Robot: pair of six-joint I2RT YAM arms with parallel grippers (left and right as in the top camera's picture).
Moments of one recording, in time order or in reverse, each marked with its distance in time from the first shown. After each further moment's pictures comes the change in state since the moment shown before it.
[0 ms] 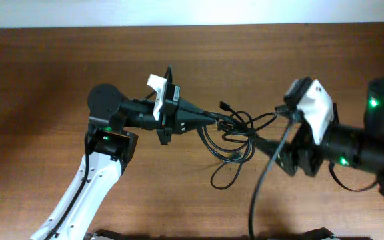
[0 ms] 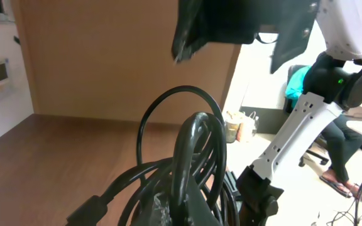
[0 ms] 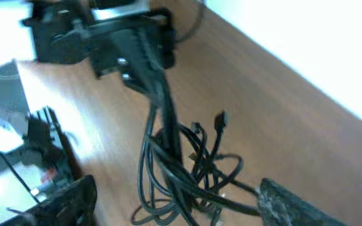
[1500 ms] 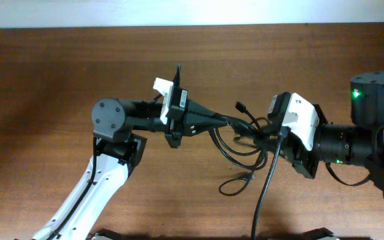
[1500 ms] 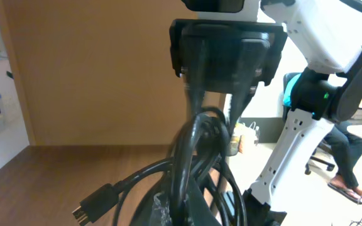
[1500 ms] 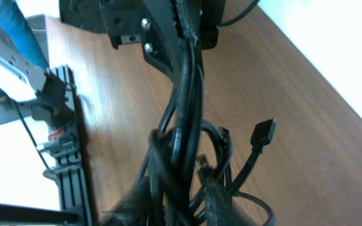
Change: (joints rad) left arm -0.089 0.000 0.000 0.232 -0.091 -0.151; right arm 0.000 0.062 0.001 -0.102 -0.085 -0.256
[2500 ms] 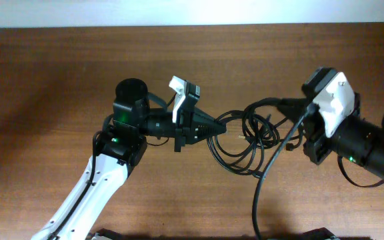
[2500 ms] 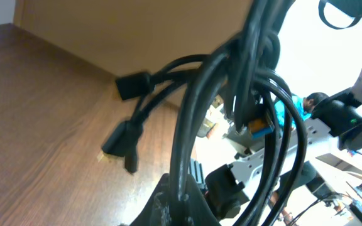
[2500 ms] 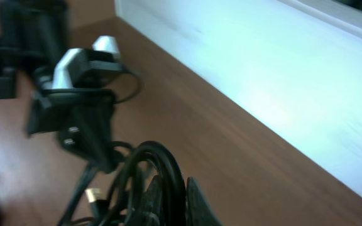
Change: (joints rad) left arm -0.002 -0.006 0.019 -0.727 -0.045 0.206; right arm 0.003 -0.107 -0.005 0.282 0.328 0.321
